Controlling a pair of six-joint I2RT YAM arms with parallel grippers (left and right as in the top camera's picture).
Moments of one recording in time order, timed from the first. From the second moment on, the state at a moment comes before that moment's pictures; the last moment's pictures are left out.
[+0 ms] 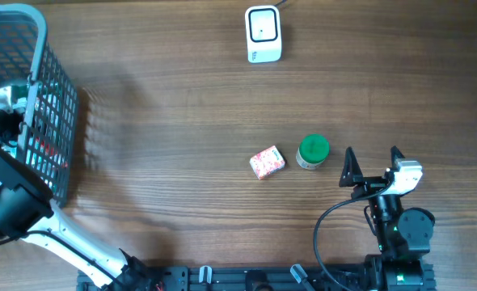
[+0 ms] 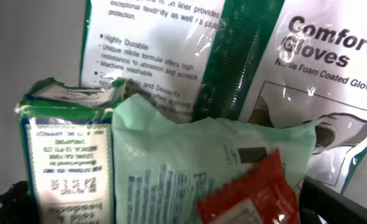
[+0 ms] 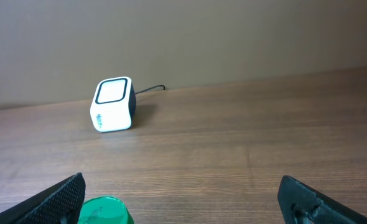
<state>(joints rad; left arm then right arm) 0.71 2.17 1.72 -0.92 0.01 0.40 -0.01 0.09 0.01 0.00 -0.08 0.14</state>
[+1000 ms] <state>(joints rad) 0.82 2.10 1.55 -0.69 0.08 0.40 -0.01 0.09 0.01 0.00 -0.08 0.14</state>
